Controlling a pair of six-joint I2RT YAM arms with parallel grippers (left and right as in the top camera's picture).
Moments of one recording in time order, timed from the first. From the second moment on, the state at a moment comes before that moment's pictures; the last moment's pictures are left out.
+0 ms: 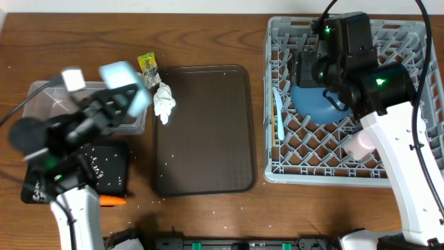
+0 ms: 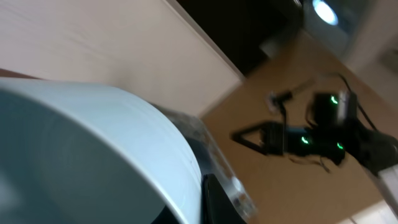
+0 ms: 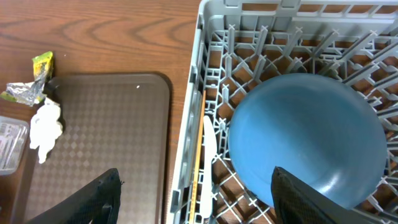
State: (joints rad) left arm 0.41 1.04 0.71 0.49 1.29 -0.98; right arm 0.30 1.53 1.68 -1.00 0.03 0.27
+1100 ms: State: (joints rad) left arm -0.52 1.97 1.06 1.21 1.02 -1.05; right arm 0.00 1.53 1.68 -1.10 0.07 0.38
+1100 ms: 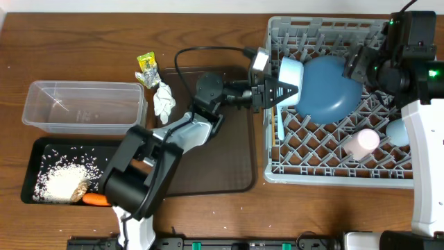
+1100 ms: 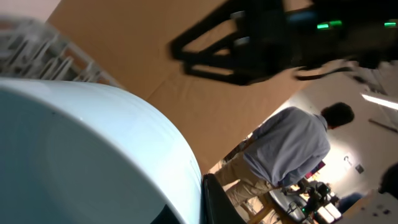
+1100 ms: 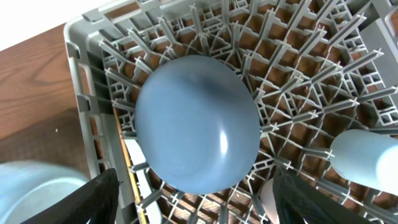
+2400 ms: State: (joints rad) left arm -0.37 2.13 1.06 1.20 1.17 -1.30; right arm 0.00 1.53 1.68 -1.13 0.07 0.38
